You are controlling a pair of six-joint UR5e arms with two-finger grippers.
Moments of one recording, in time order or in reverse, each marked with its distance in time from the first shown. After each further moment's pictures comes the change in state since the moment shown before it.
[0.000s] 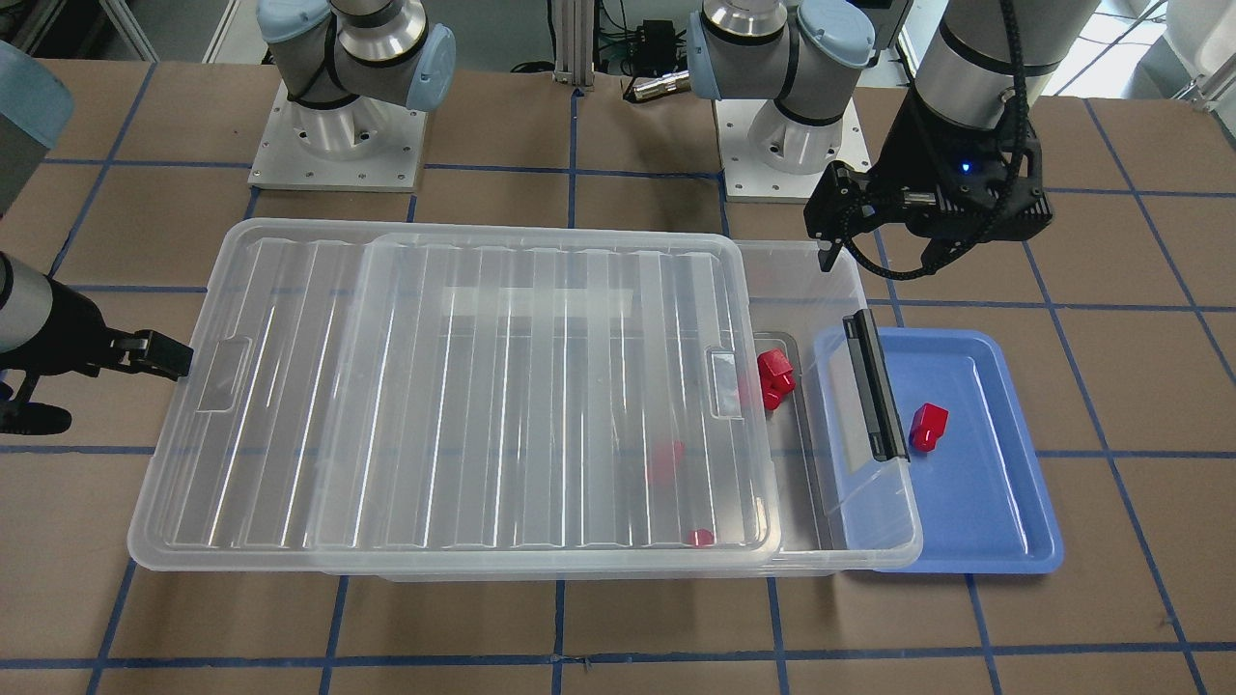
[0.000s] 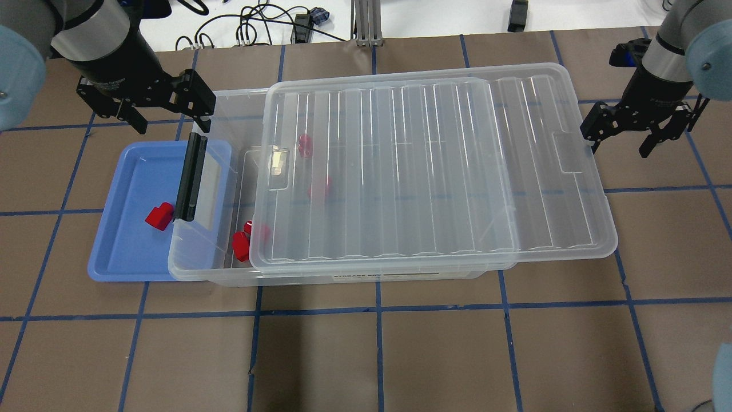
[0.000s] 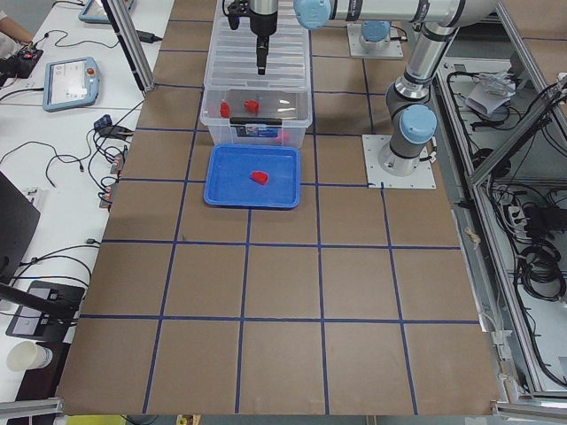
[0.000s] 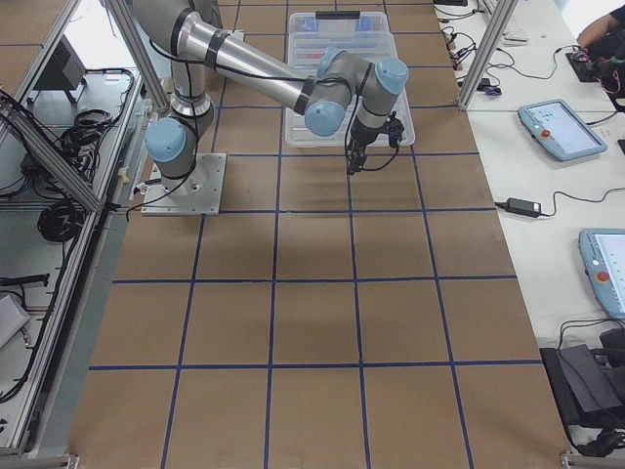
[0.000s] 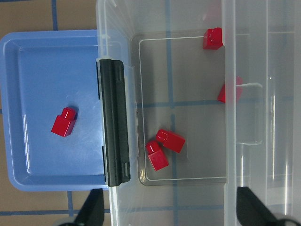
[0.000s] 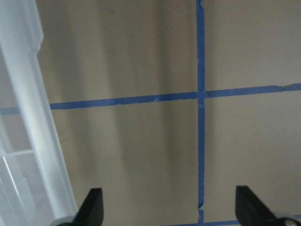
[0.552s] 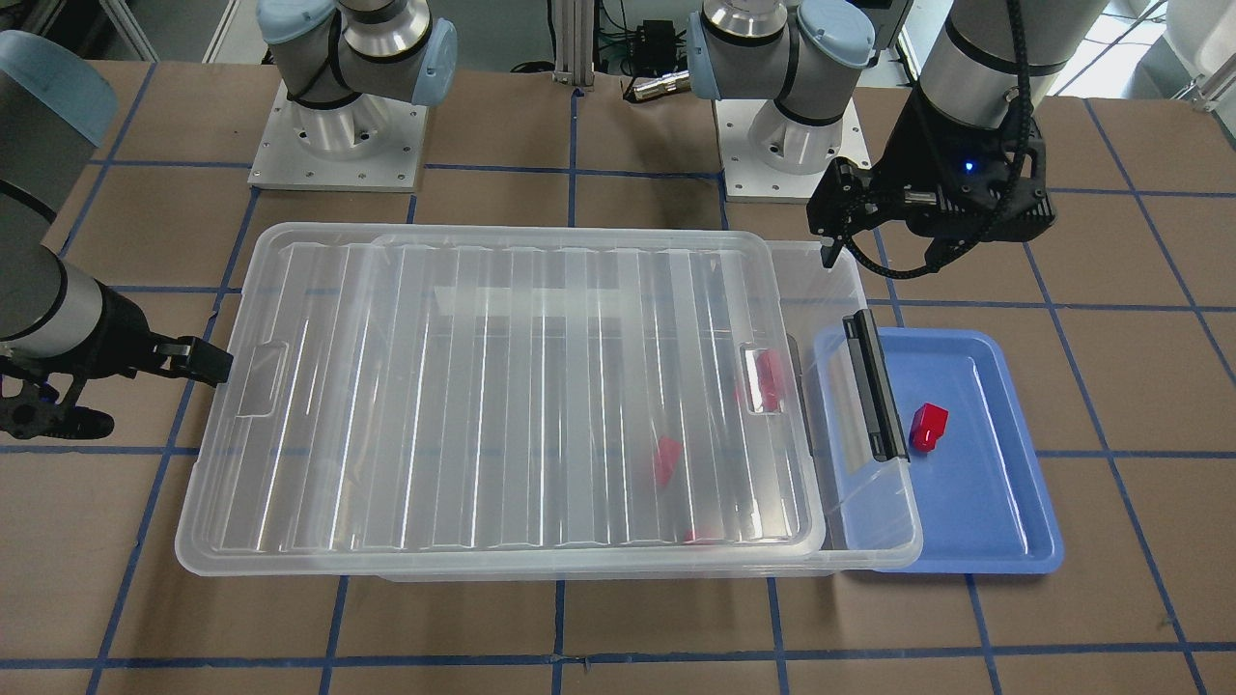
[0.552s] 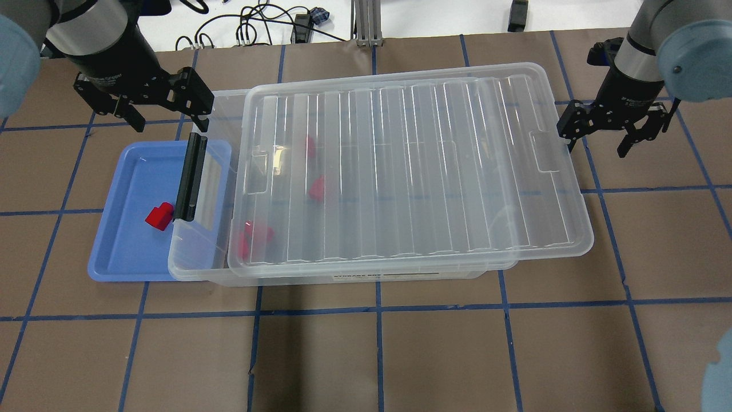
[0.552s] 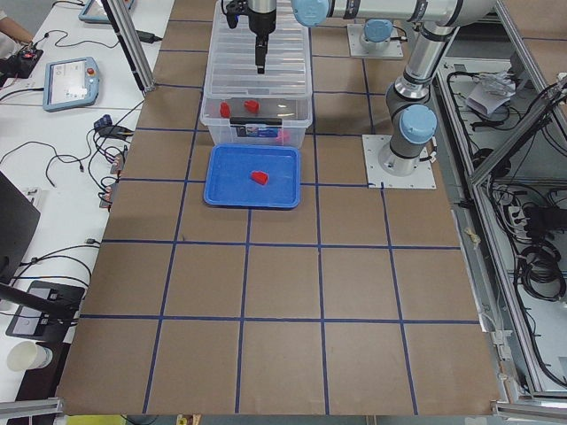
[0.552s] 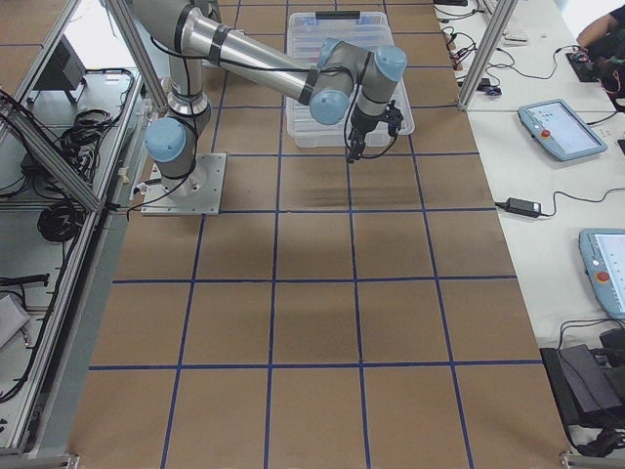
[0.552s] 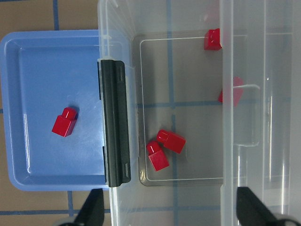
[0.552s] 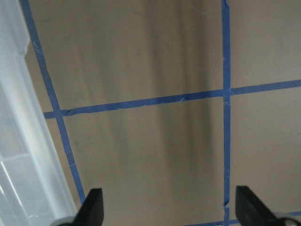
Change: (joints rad) left arm 0.000 -0.005 0.012 -0.025 0.002 0.026; right arm 0.065 -0.001 0.000 -0.001 0.008 0.104
